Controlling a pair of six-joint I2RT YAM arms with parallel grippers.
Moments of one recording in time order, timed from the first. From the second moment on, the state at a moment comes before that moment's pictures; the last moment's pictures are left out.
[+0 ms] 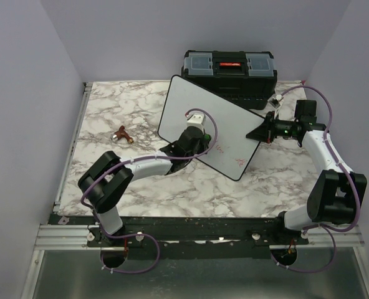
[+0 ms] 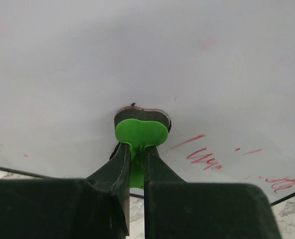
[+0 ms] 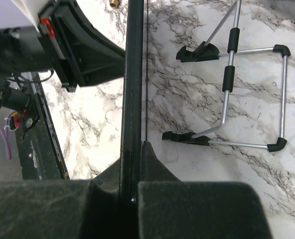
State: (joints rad) left arm -0.84 1.72 0.98 0.30 -0.27 -0.49; right arm -0.12 1.46 1.07 -0.52 -1.16 -0.36
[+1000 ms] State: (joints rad) left arm -0.95 1.76 1.01 0.34 -0.27 -0.46; right arm -0.12 1.46 1.07 -0.52 -1.16 -0.35
